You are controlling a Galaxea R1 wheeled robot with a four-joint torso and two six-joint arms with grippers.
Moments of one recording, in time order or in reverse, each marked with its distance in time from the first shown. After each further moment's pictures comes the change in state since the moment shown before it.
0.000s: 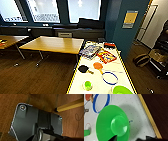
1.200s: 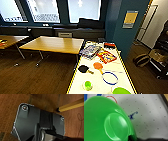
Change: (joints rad) left arm 0.000 0.026 -0.057 -0.002 0.003 0.000; right arm -0.065 0.203 -0.191 0.021 0.009 0.004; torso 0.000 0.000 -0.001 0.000
